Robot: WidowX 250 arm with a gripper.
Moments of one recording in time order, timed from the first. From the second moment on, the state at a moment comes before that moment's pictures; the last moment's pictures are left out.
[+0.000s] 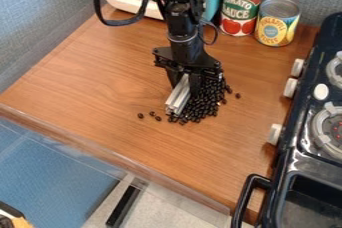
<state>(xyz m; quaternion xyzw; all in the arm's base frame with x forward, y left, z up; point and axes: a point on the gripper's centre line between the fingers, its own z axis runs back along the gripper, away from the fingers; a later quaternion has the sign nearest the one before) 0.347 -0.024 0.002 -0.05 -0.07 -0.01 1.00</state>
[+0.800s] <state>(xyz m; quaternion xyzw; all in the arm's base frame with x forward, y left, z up) 0.318 0.041 0.047 0.03 -0.08 0.03 1.00</state>
